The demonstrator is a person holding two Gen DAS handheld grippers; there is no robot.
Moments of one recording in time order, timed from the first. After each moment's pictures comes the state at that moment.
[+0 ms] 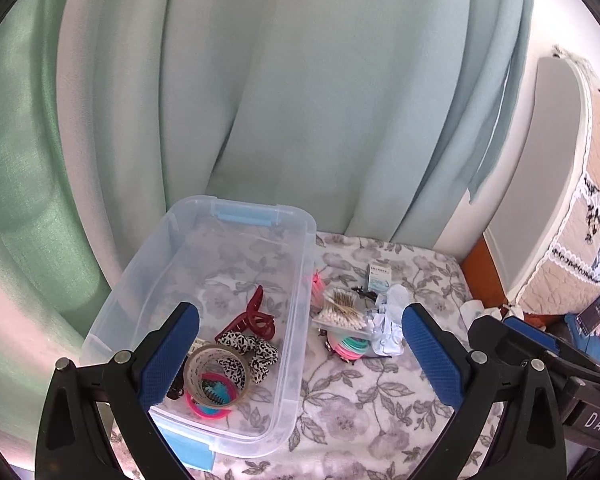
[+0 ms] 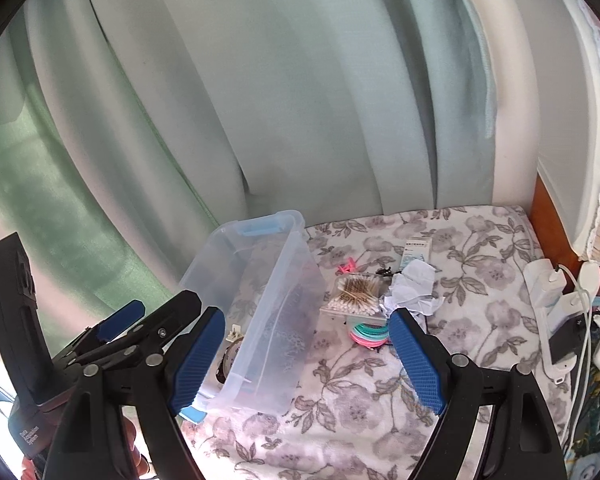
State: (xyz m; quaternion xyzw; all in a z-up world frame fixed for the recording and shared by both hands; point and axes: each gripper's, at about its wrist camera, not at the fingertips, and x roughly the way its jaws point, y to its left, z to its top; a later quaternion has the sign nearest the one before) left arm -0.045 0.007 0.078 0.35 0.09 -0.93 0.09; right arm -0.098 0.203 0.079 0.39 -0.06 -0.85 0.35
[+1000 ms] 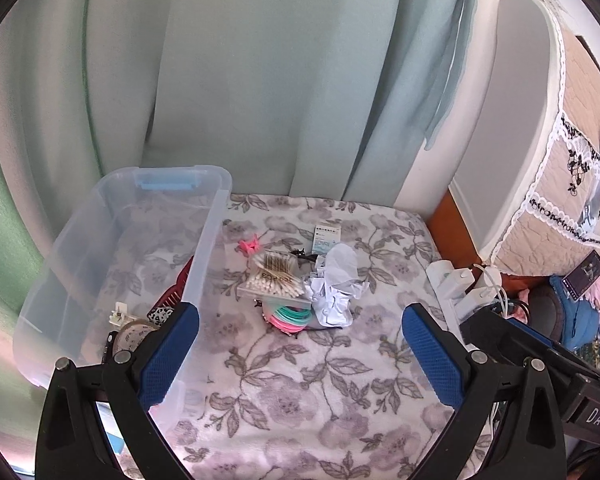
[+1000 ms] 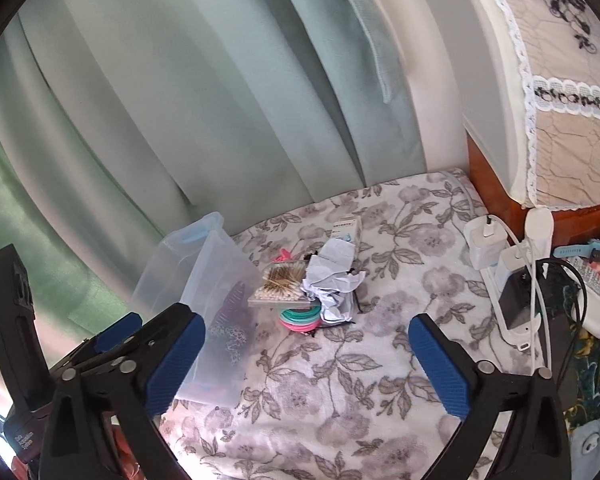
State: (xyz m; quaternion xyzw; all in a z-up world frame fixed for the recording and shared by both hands) left arm -0.073 0.078 0.045 0.39 0.08 -0.92 0.03; right arm -0.125 0.287 0.039 0.42 -0.12 -0.85 0.29
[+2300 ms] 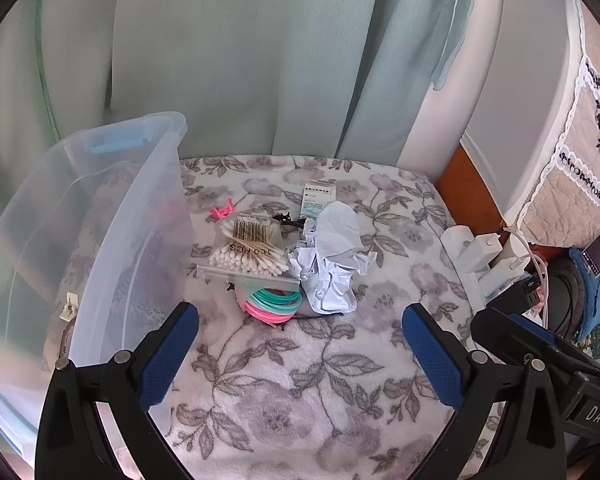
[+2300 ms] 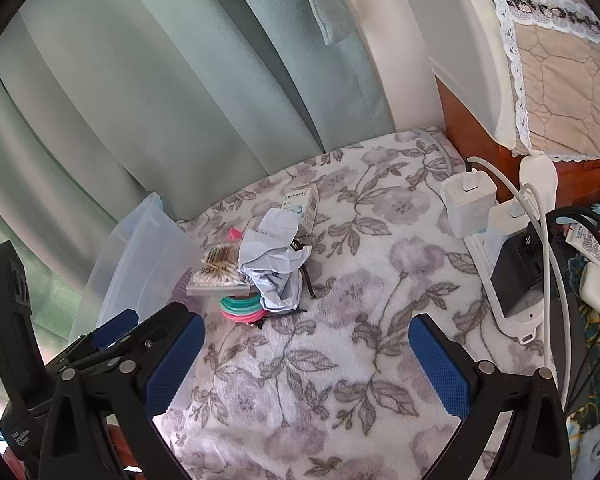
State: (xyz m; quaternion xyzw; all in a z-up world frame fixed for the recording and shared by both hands) left arm -0.117 0.090 -0.027 0.43 0.06 -0.90 0.01; right arm -0.162 0.295 -0.032 0.45 -0.12 -0.84 0.26
